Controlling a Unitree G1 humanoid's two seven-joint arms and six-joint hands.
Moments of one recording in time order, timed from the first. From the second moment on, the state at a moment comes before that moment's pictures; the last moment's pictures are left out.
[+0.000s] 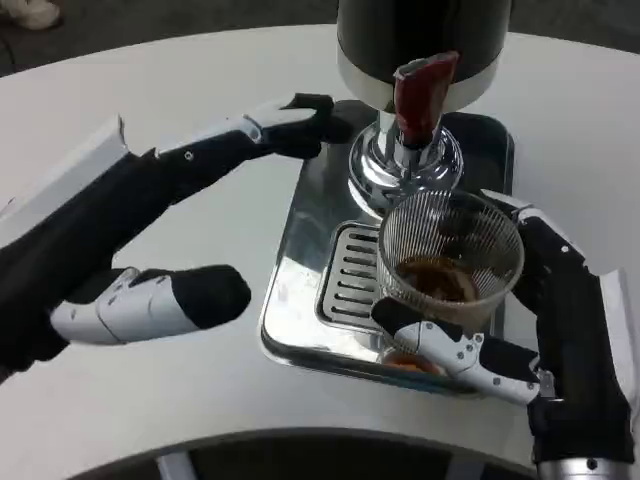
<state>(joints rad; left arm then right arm) -0.16 0.63 0.32 -0.48 -0.27 -0.22 -0.66 0.09 0.06 0.20 -0.37 -0.34 -0.24 -0.26</state>
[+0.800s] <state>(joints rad) 0.08 0.67 0.43 -0.49 -0.23 -0.44 -0.68 0.32 0.00 0.23 -0.65 -0.29 -0.15 -0.07</state>
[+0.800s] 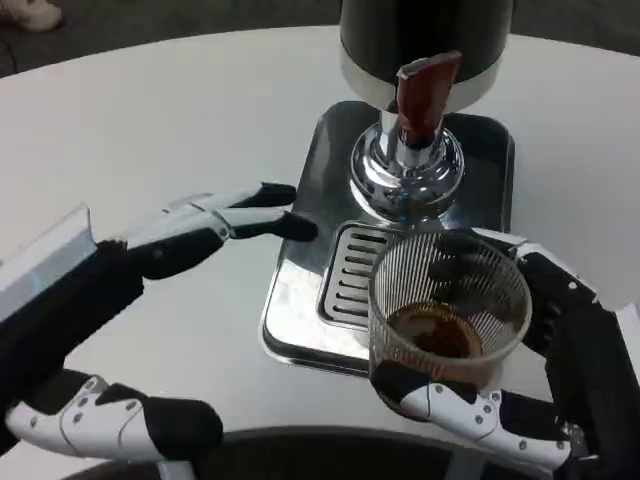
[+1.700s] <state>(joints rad) 0.23 0.71 0.50 -0.43 -0.23 -0.84 -0.72 0.46 -0.06 0.23 -0.88 -0.22 -0.05 0.05</state>
